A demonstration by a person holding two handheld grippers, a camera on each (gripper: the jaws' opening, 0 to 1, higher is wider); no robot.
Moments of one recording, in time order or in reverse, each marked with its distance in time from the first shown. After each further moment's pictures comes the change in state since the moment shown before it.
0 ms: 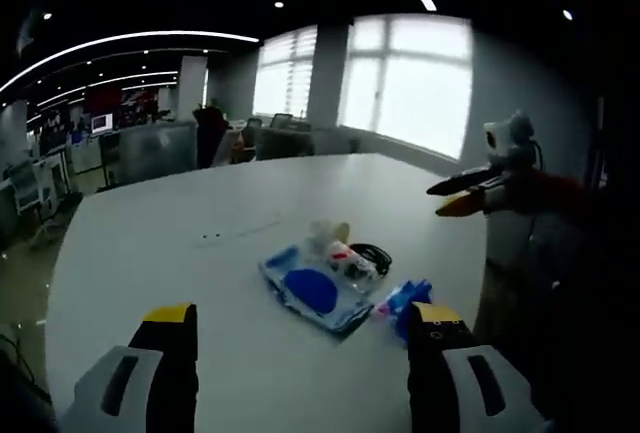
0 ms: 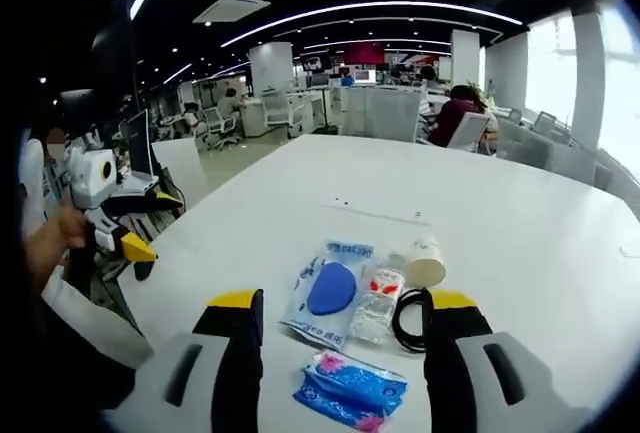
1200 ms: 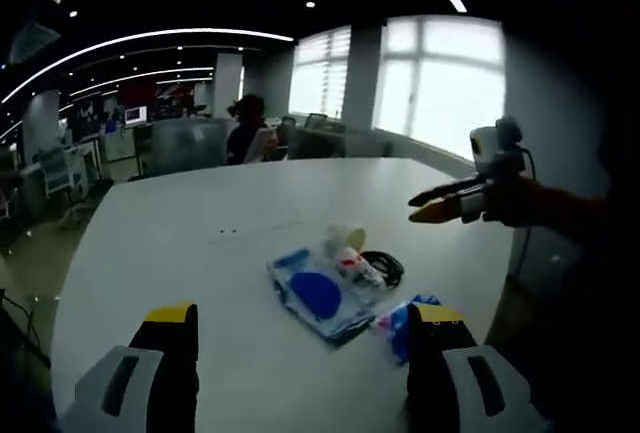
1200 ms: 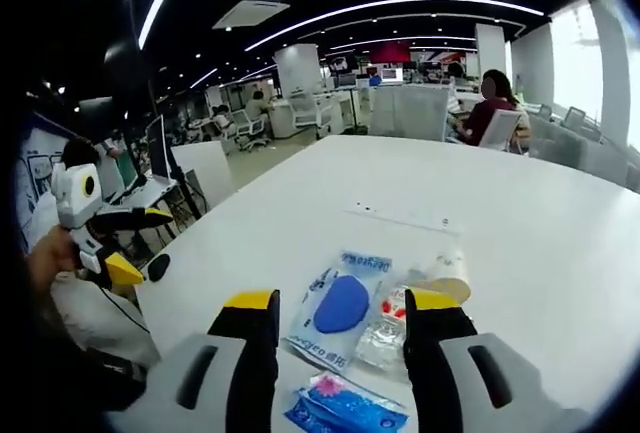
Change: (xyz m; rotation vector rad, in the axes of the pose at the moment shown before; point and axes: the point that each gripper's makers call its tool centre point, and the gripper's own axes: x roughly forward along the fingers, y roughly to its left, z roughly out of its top) left arm 0.005 -0.026 0.008 -0.072 0.001 0.161; right arm 0.045 -0.019 0.007 -0.003 -0.006 0.146
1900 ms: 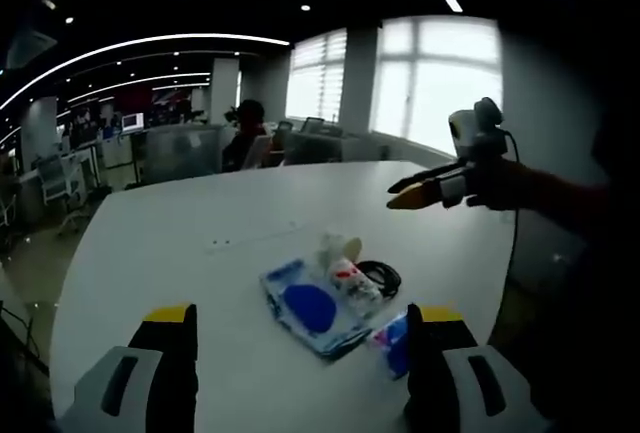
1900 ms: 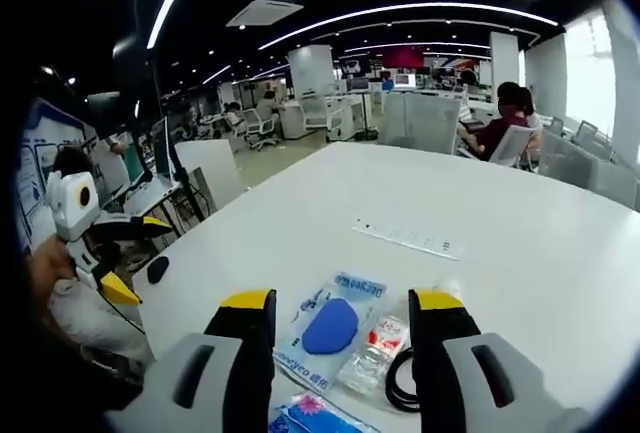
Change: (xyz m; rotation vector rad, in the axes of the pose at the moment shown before) left arm 0.014 -0.013 0.017 0.017 -0.019 -0.007; right arm 0.019 -0.018 0.043 -0.058 0.000 0.036
